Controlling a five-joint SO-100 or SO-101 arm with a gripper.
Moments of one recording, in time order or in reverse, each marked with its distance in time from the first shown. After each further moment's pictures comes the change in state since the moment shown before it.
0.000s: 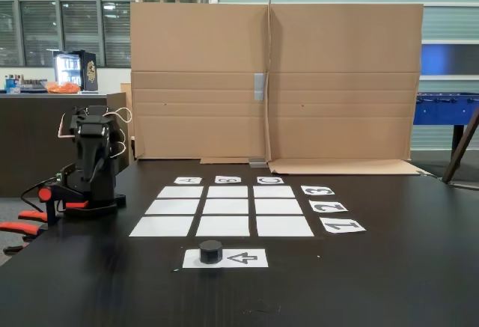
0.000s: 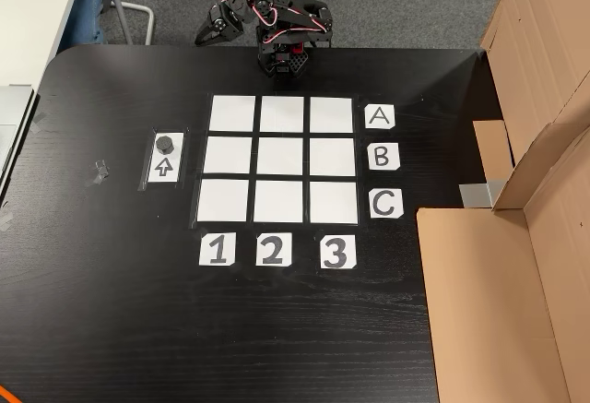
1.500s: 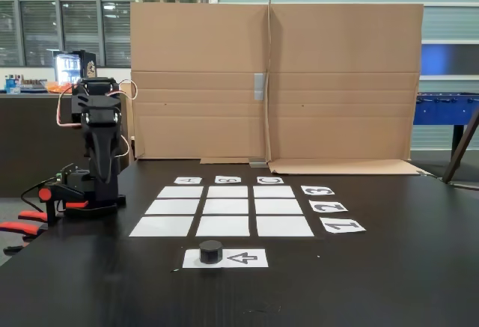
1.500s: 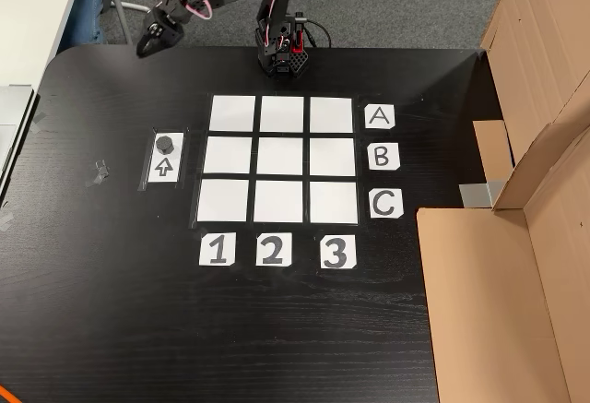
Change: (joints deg) arm -8.1 -86.0 -54.3 -23.5 2.7
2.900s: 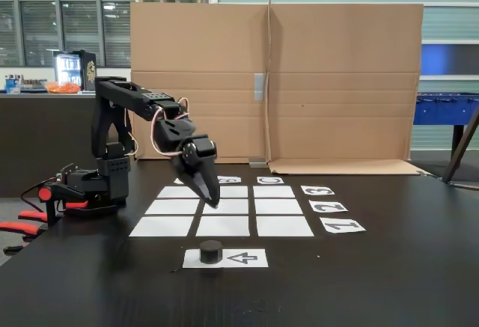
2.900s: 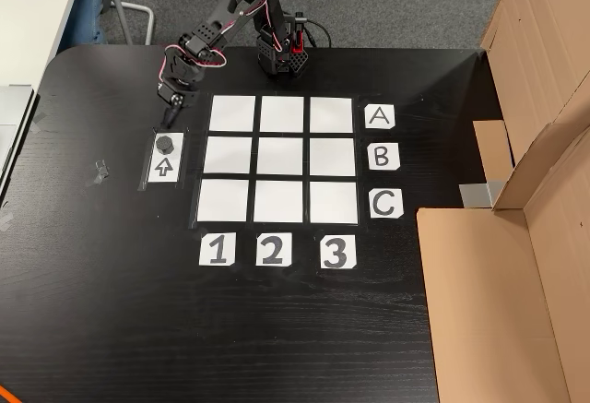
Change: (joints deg) arm -28.0 -20.8 -10.3 2.9 2.3
